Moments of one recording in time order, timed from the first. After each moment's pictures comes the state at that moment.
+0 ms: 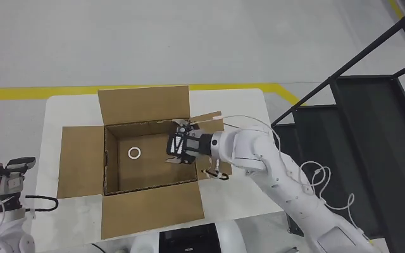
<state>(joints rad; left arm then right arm) 1.93 -1.23 -2.04 -1.89 -0.42 -0.37 -0.23 -1.03 -1.24 0.94 -1.86 -1.08 -0.61 0.80</state>
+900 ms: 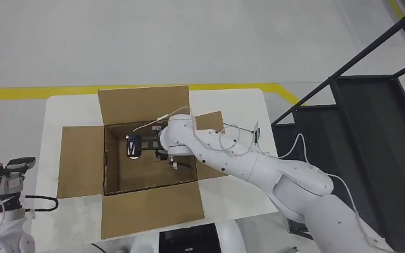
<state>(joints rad) 1.93 -1.23 -2.04 -1.89 -0.42 -0.37 -0.23 -0.53 -1.52 0.36 -1.21 -1.07 -0.46 1.00</state>
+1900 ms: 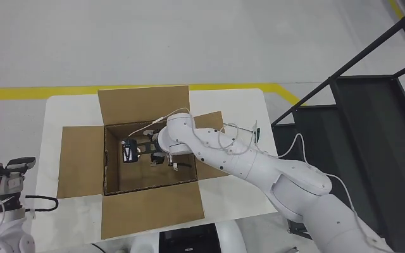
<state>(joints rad) 1.93 -1.23 -2.04 -1.89 -0.42 -0.37 -0.23 -0.52 -1.53 0.37 -1.18 -1.08 -0.60 0.85</state>
